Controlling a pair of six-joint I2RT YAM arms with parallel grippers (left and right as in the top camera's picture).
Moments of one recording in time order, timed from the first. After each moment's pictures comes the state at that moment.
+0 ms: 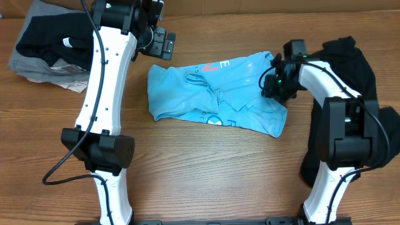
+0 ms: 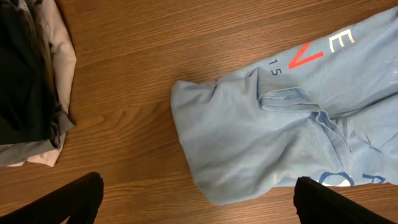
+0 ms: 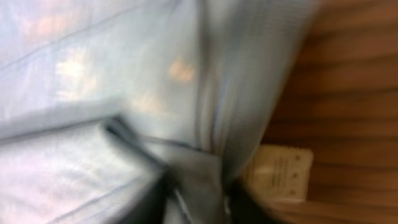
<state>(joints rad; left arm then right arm) -0.21 2.15 2.46 -1.50 -0.05 0.00 0.04 2.13 1.50 -0.80 -0.26 0.11</state>
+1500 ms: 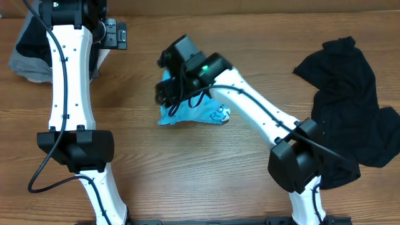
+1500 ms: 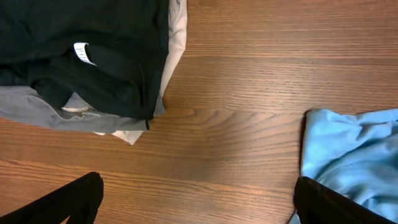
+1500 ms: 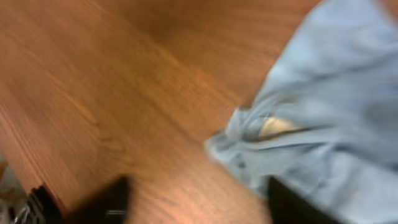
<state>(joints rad) 0.03 2.15 2.46 -1.45 -0.13 0.00 0.70 2.12 1.94 -0.91 -0.36 0.24</state>
